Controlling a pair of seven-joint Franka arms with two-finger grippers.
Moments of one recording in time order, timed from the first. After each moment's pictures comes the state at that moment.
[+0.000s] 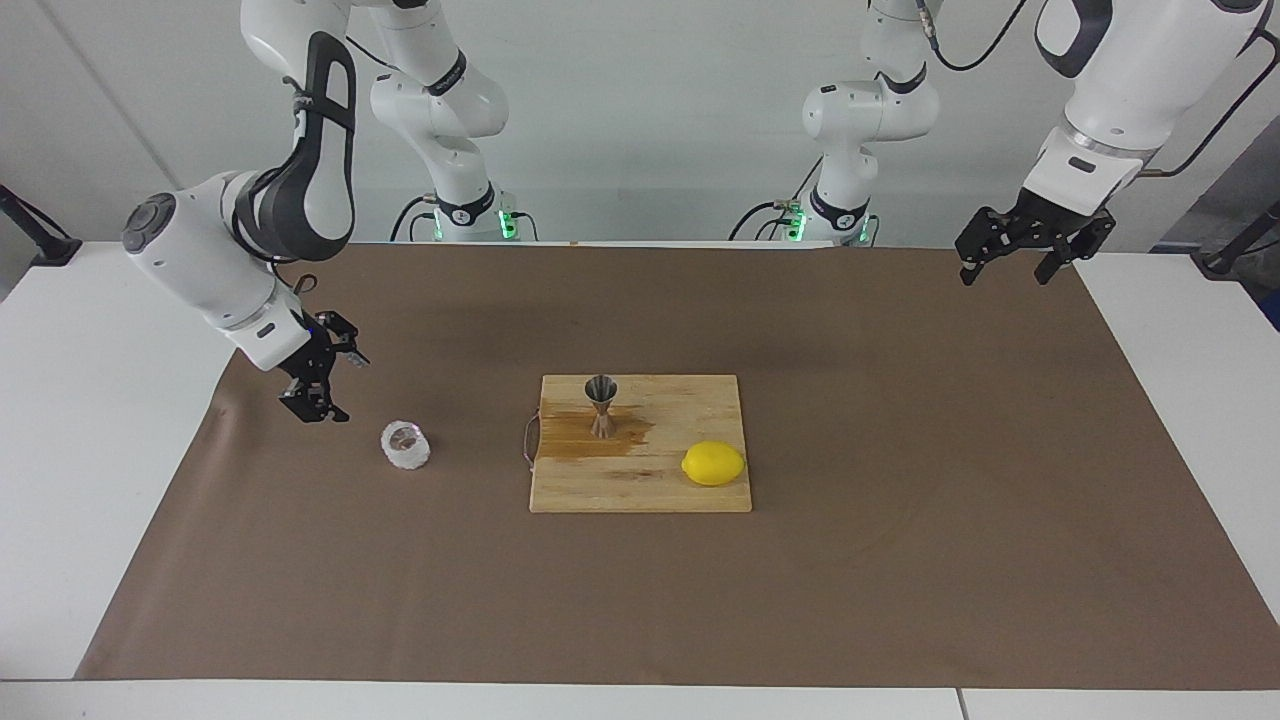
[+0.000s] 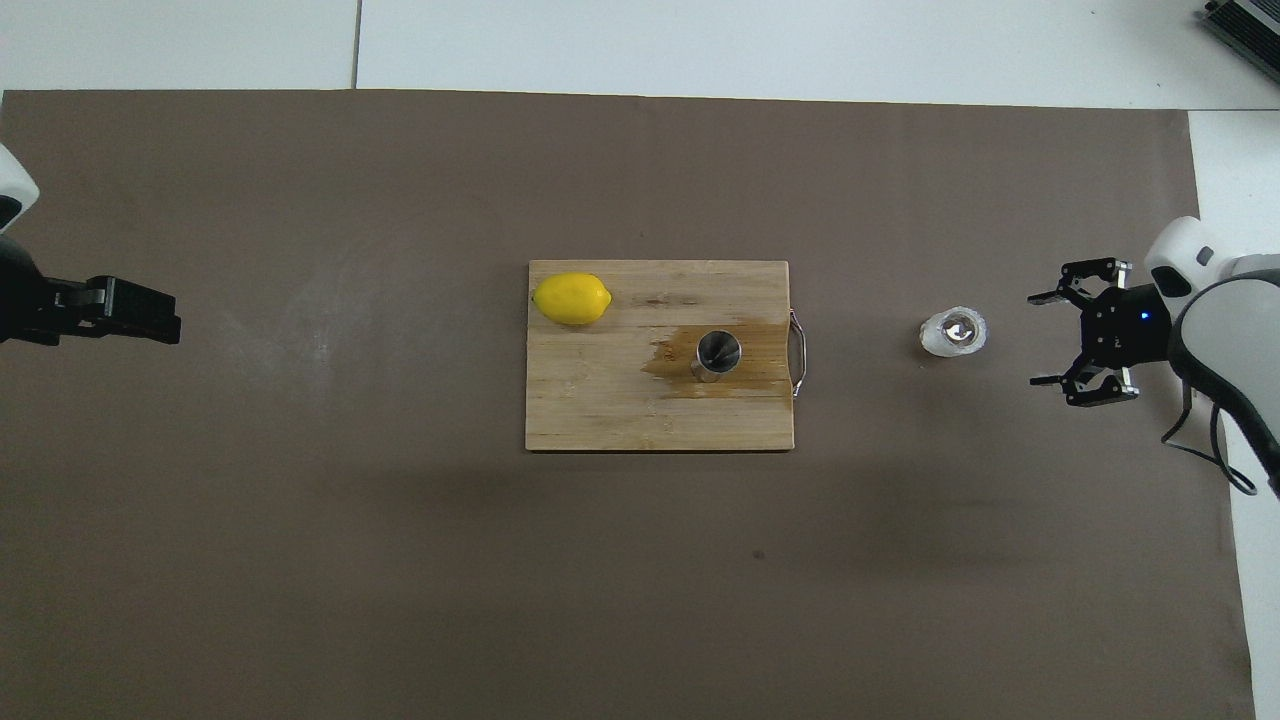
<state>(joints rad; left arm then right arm) -0.01 -0.03 -0.08 -1.61 0.00 1.57 -0.04 -0.15 0.19 -0.08 -1.96 0.45 2.06 -1.96</state>
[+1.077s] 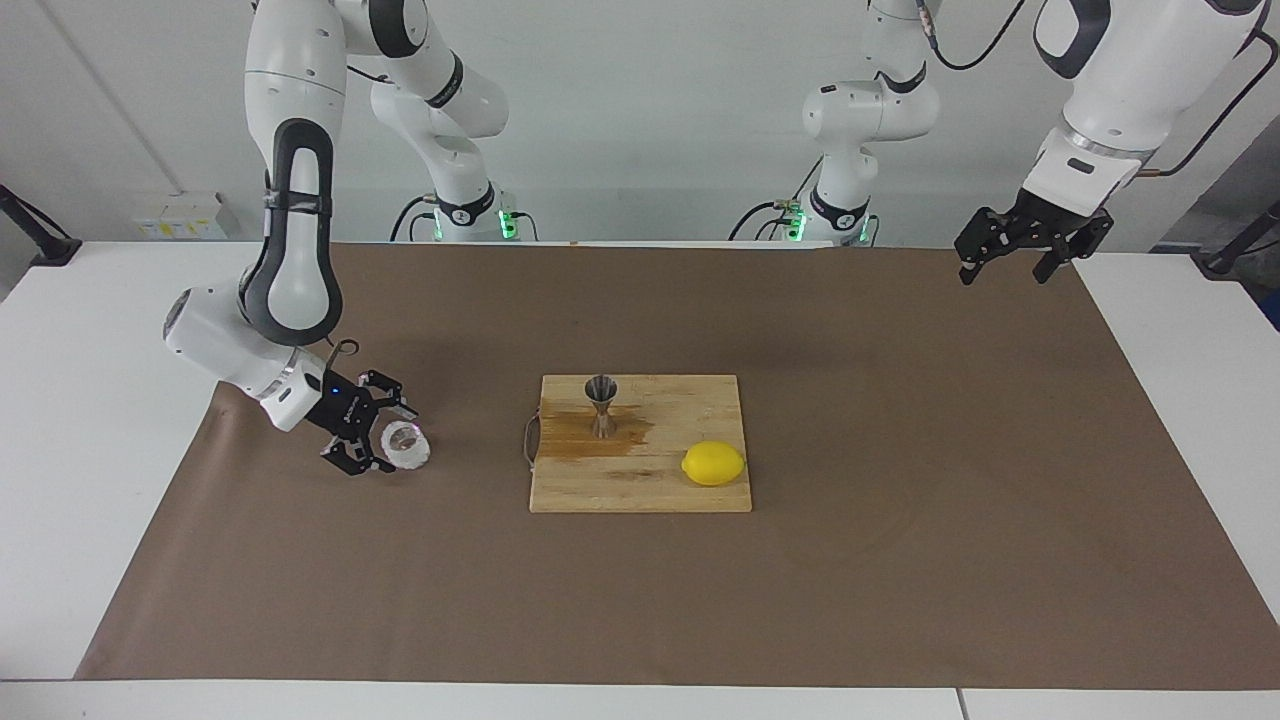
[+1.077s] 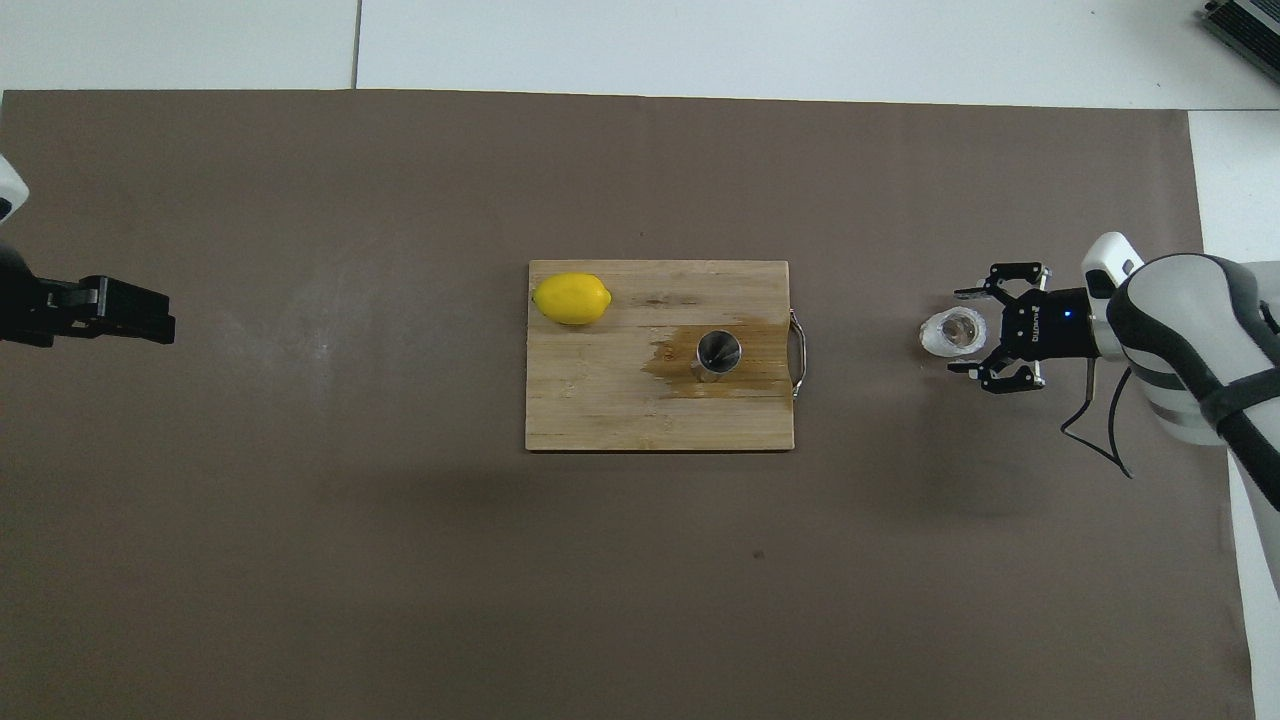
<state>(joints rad) -0.01 -0.04 -0.07 -1.61 0.00 1.58 -0.05 -0.13 0.37 -0.07 -1.96 0.79 2.14 -2.10</state>
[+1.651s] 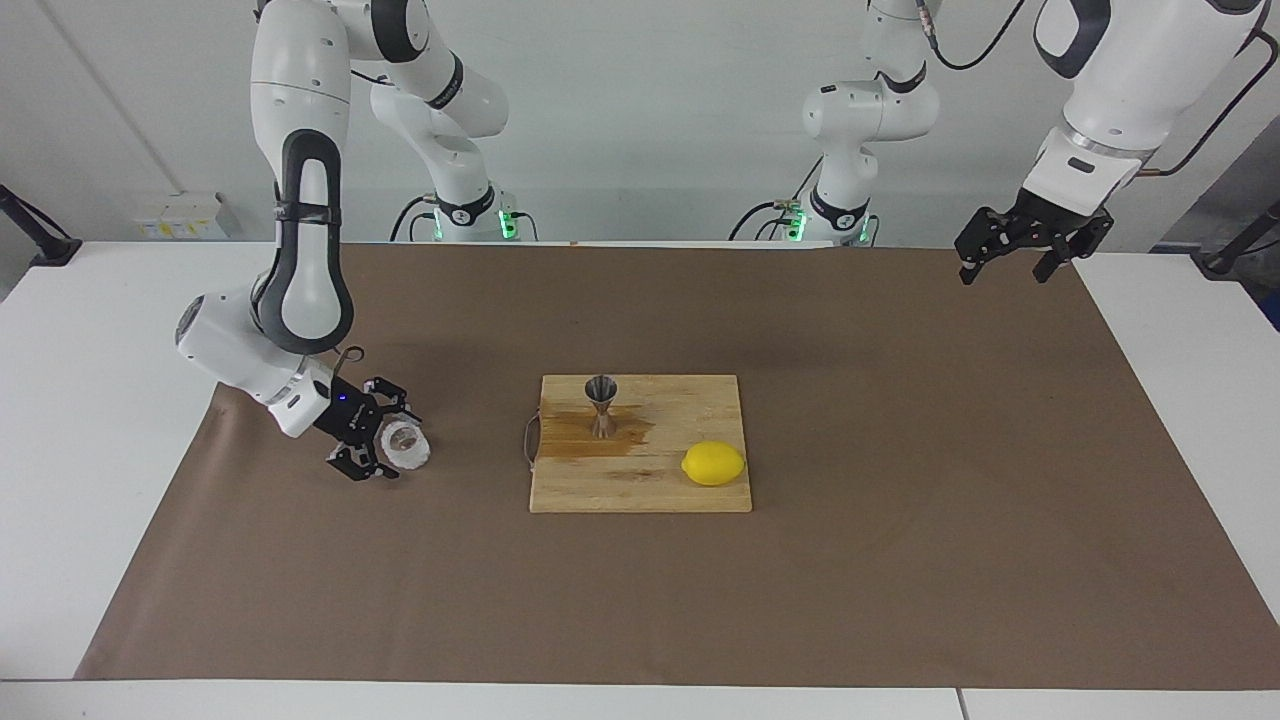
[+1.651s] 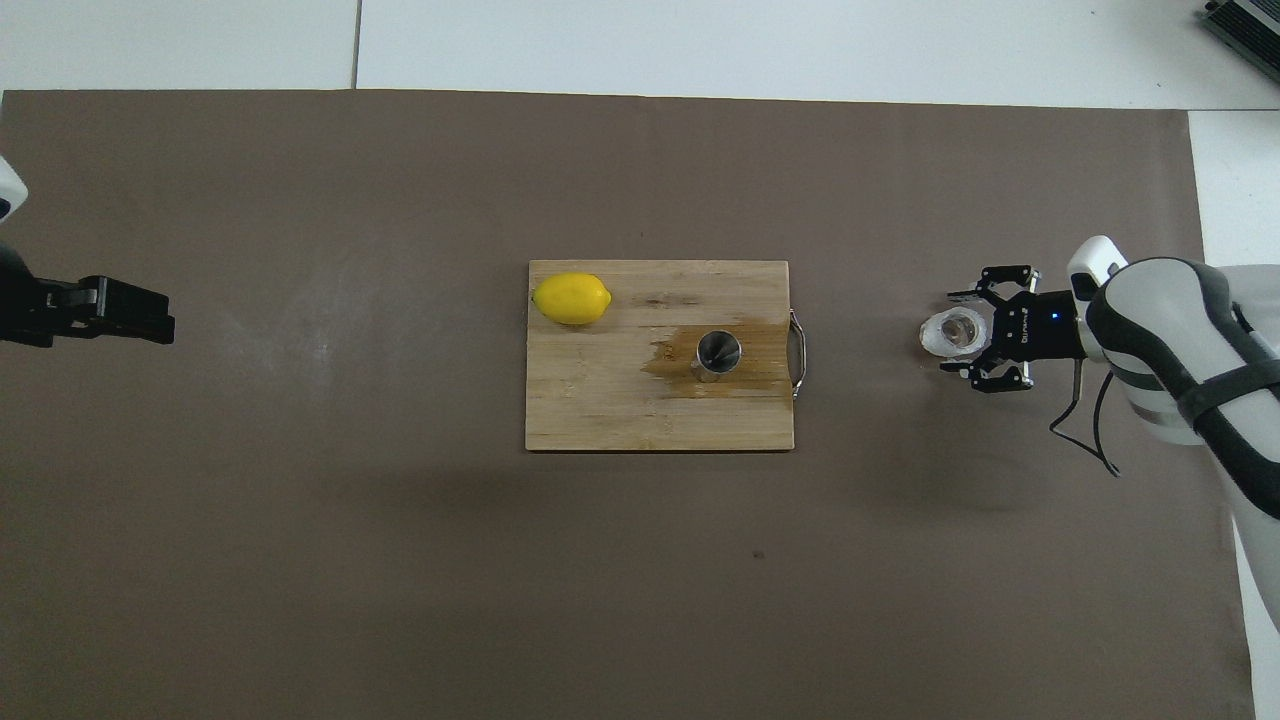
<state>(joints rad) -0.01 -0.04 -0.07 -1.61 0.00 1.58 -0.05 -0.11 0.39 -0.07 -1.97 0.79 2.18 -2.10</state>
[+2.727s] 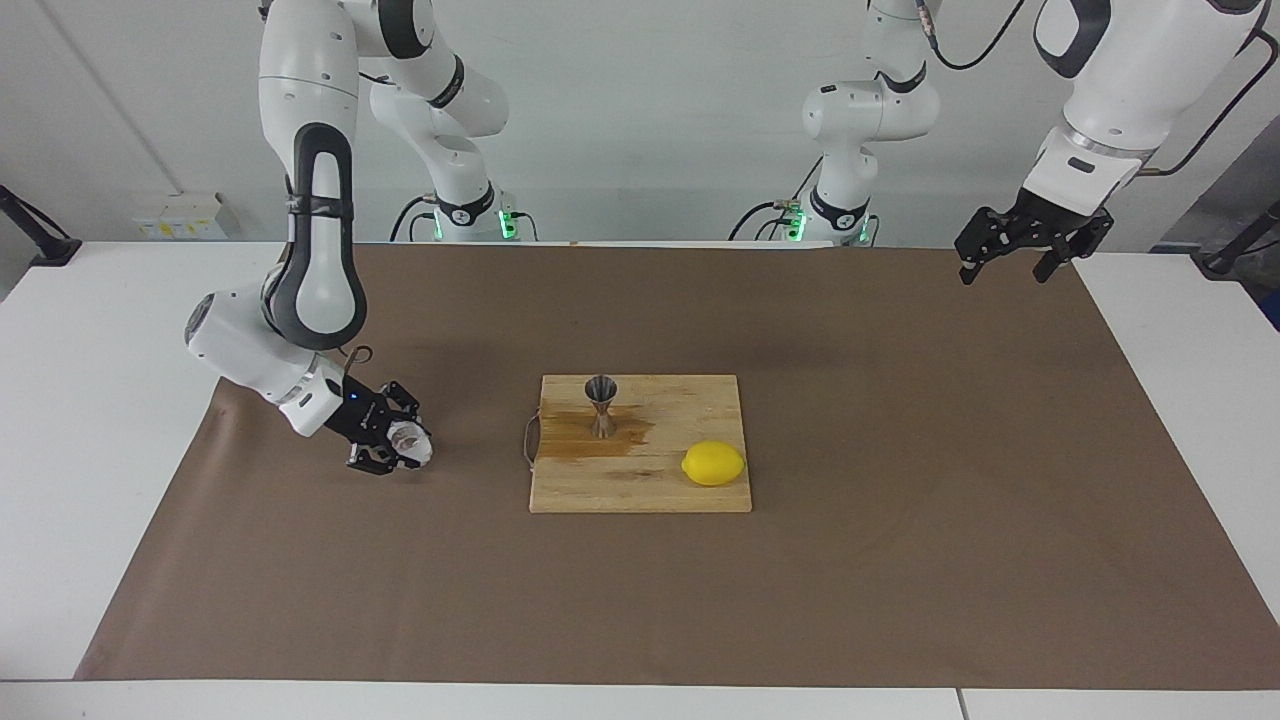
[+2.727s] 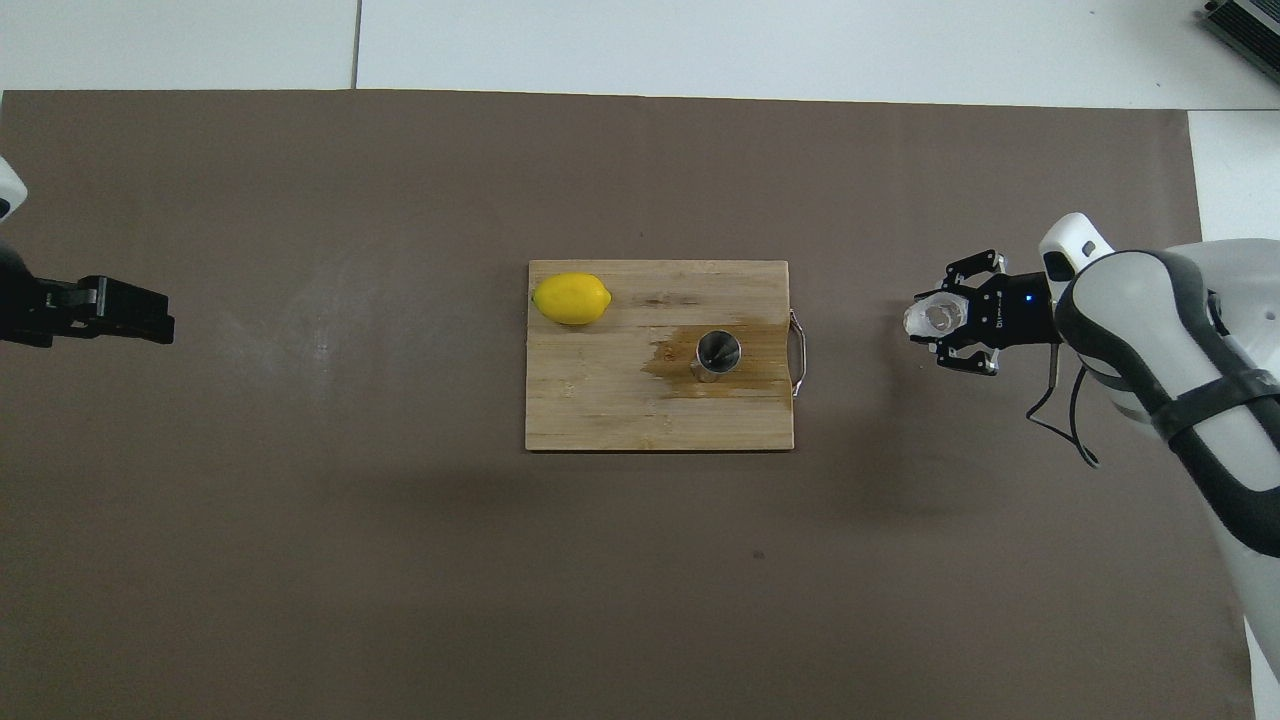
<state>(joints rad) -0.01 -0.04 -0.07 -1.61 0.00 1.58 -0.05 -0.01 0.31 -0.07 -1.96 0.74 2.18 -1.93</state>
